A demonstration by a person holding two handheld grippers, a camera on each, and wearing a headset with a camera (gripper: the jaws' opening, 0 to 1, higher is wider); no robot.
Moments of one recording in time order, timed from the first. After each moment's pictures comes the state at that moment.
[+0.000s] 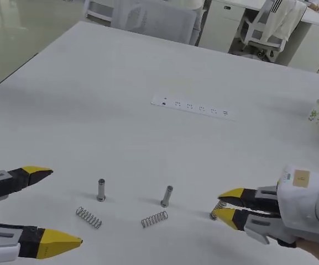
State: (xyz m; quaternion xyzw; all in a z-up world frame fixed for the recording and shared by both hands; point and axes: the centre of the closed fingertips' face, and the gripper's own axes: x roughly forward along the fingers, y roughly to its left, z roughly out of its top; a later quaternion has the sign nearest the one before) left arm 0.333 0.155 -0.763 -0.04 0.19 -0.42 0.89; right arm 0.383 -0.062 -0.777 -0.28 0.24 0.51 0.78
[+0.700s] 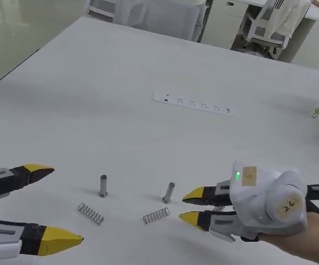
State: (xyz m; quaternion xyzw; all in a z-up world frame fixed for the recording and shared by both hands) left arm 0.331 0.157 -0.768 -0.04 0.20 -0.42 0.89; right arm 0.358 0.006 -0.796 -0.34 0.22 0.59 0.70
